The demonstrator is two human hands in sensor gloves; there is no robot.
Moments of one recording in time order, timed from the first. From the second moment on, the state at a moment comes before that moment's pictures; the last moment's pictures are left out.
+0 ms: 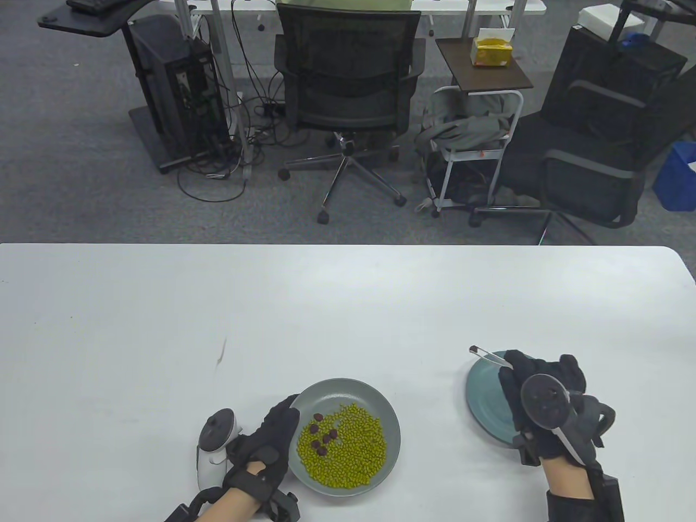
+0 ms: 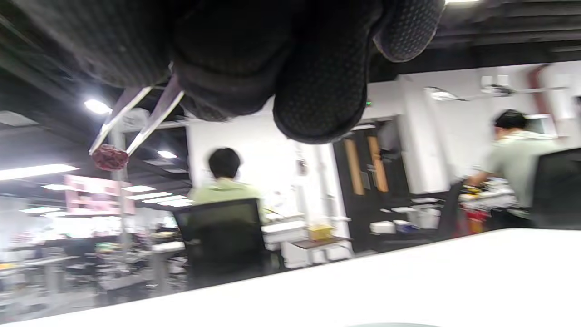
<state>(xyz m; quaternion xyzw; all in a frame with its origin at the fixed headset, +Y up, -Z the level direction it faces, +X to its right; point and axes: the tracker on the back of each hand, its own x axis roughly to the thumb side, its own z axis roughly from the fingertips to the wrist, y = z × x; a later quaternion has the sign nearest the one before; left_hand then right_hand) -0.186 -0.808 -0.290 -0.21 -0.06 0.73 0.65 0.291 -0.683 -0.322 -0.11 -0.20 0.97 0.09</state>
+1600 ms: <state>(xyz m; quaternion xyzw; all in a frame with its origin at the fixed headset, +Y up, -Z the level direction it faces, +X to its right) -0.179 -0.809 -0.286 -0.22 -0.06 0.74 0.63 0.203 -0.694 -0.311 0.03 -0.25 0.97 0.06</state>
